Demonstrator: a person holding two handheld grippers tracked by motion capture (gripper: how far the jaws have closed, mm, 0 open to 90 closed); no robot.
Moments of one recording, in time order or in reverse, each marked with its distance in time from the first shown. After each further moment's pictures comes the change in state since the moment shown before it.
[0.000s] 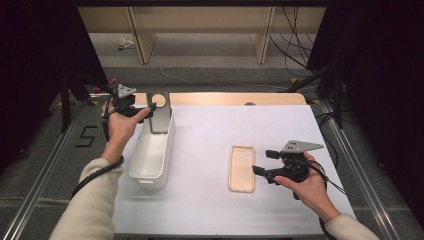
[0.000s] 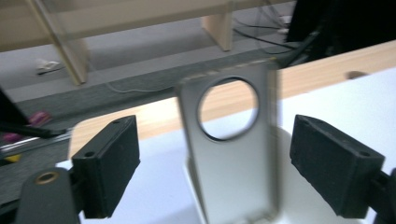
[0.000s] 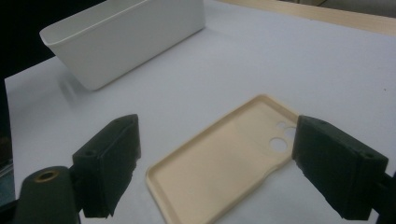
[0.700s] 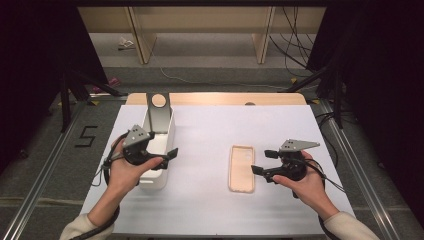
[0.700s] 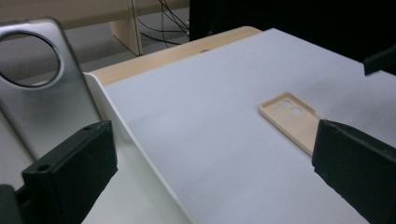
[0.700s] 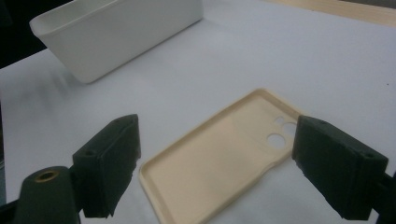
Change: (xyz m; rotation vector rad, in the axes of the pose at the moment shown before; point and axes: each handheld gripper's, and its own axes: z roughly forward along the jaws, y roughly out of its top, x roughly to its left) left arm -0.102 -0.060 -0.084 -0.029 -0.313 0.065; right arm -0.004 0.000 0.007 0.030 0.000 -0.009
